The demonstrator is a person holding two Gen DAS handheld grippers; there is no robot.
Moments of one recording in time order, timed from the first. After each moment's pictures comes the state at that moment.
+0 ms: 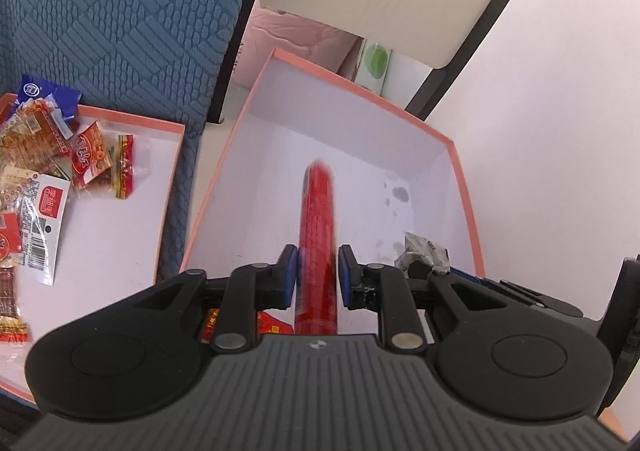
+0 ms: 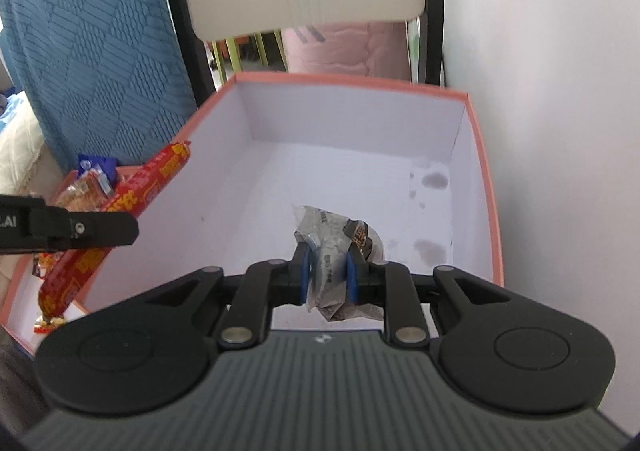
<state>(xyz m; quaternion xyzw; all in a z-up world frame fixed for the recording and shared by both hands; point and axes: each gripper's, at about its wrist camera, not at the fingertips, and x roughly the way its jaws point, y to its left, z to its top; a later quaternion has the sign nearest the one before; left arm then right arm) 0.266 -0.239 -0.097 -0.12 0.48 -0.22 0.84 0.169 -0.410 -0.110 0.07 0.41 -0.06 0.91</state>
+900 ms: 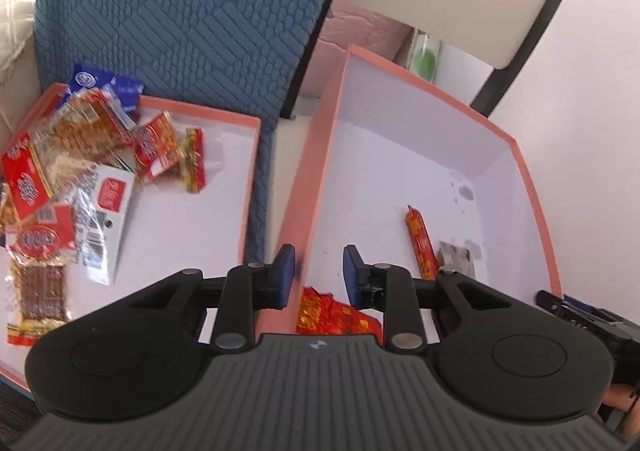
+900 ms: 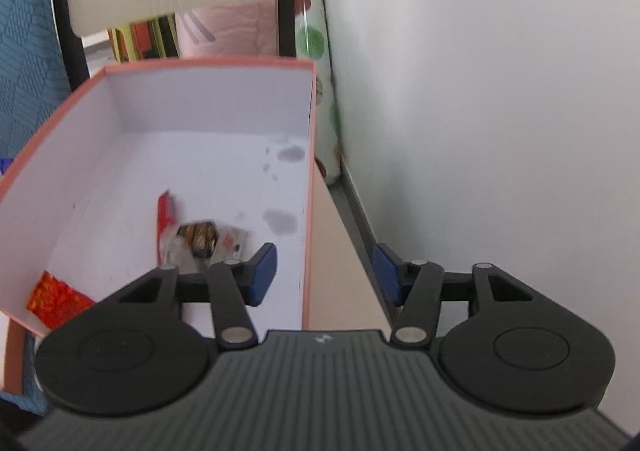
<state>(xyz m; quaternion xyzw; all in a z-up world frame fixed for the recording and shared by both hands) 0.270 -0.192 -0.124 -0.09 0.47 -0.18 0.86 0.121 -0.475 -0.142 0.05 0.40 -0.19 0.89</state>
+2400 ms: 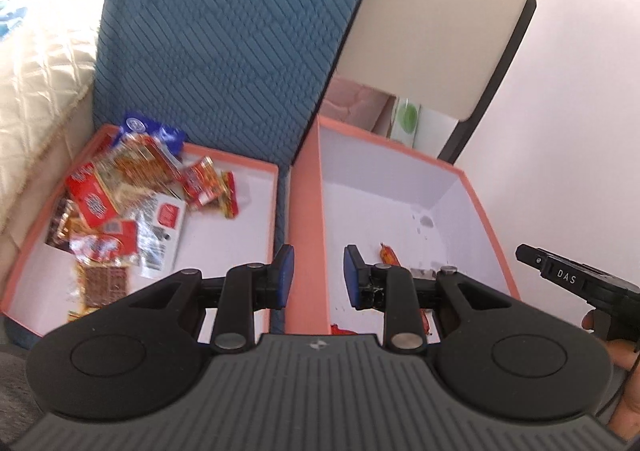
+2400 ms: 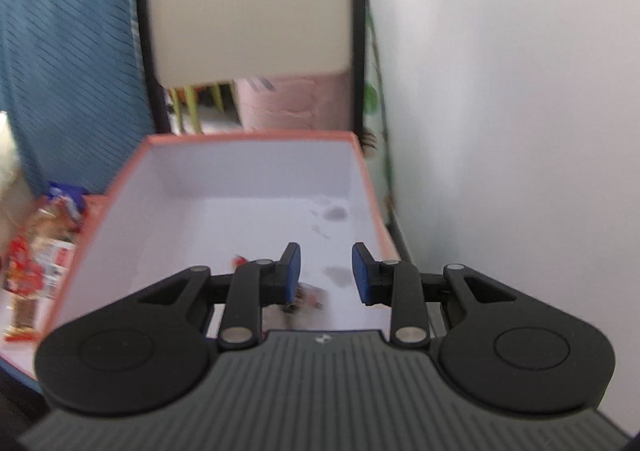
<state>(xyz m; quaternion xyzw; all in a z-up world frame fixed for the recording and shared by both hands) 0.179 -0.121 -0.052 -0.11 0.39 -0.18 0.90 0.124 -0.424 -0.064 0.04 0.32 -0.11 0.94</state>
